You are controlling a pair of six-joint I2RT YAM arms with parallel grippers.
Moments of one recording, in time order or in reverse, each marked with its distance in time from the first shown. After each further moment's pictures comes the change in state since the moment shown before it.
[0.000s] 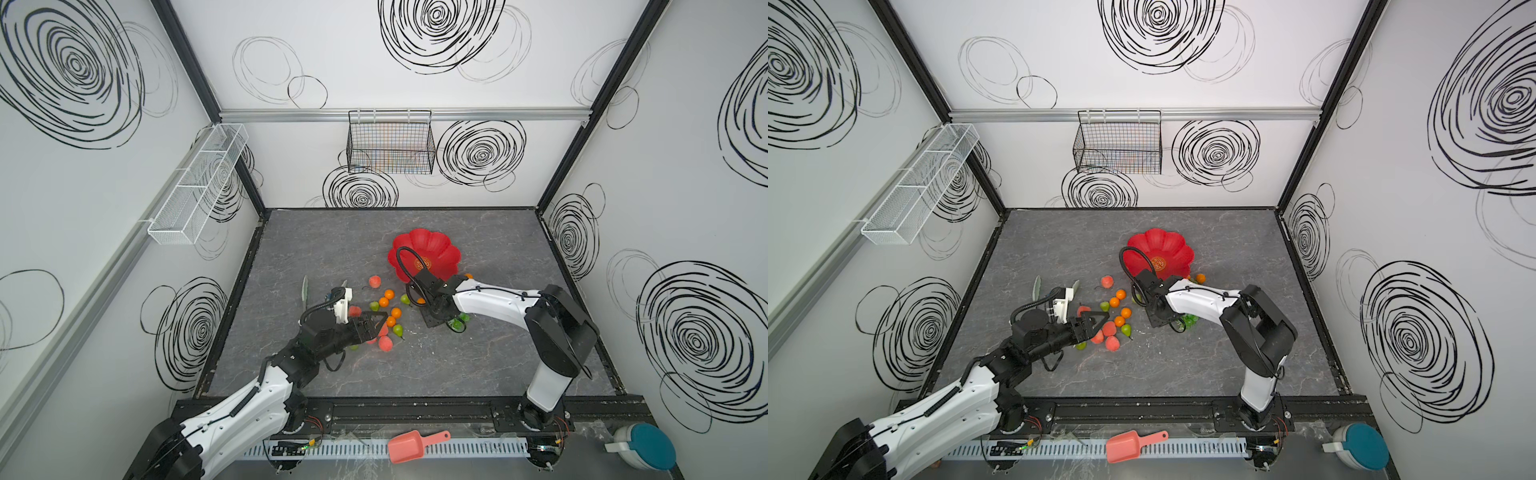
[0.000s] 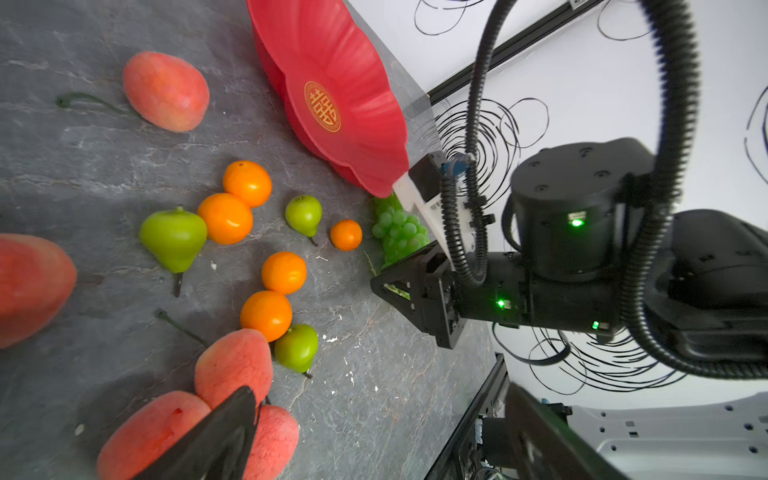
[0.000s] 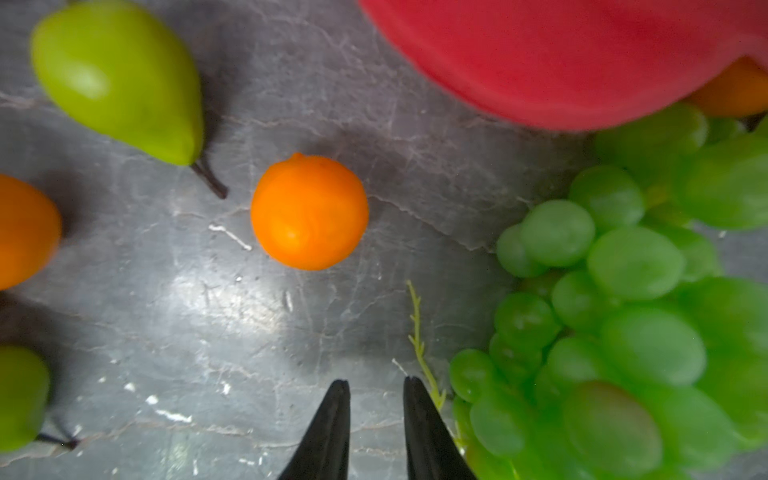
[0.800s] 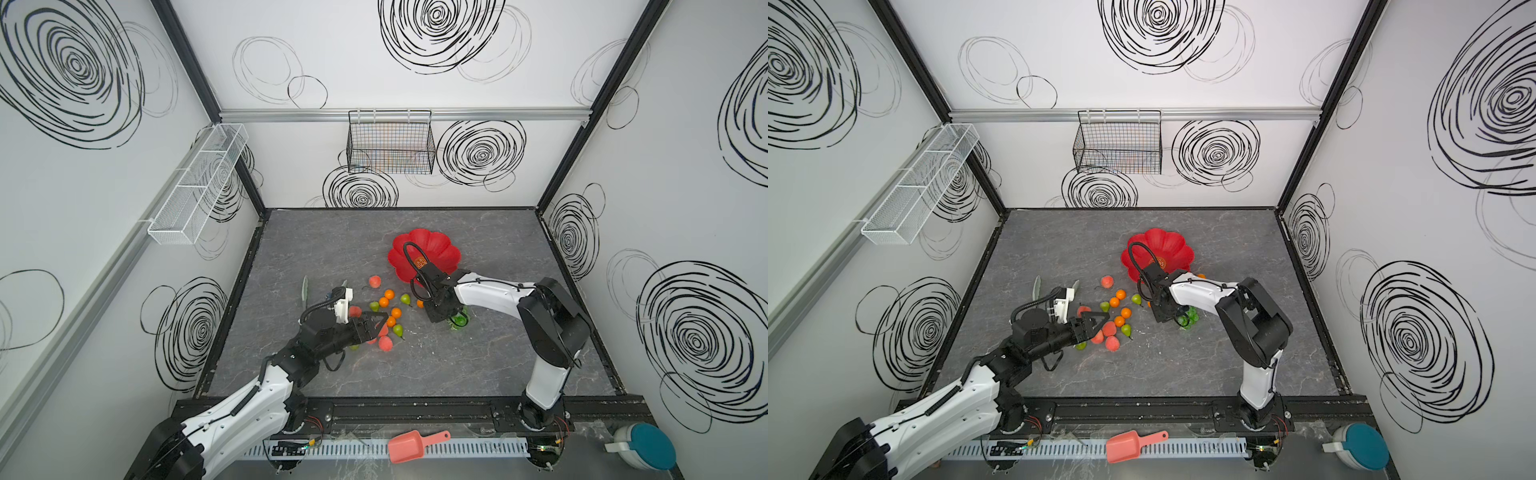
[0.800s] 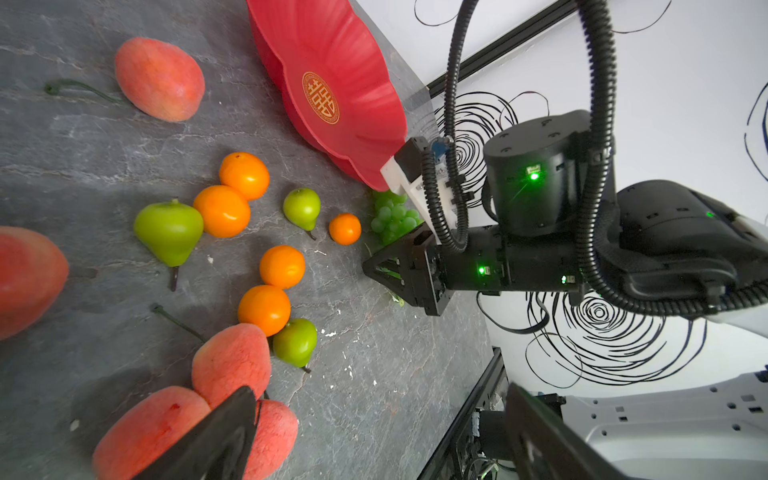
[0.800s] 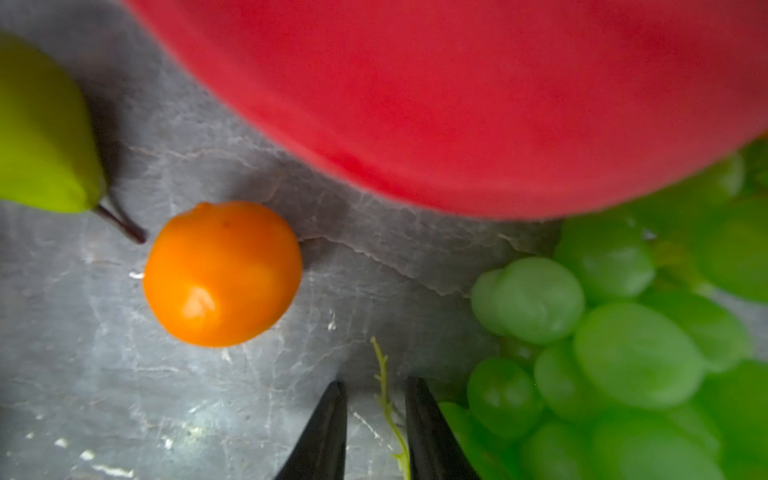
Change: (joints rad) left arm 0.007 0.017 0.002 -0.006 0.022 0.007; right arm -0.080 0.051 0.014 0.019 -0.072 -0.070
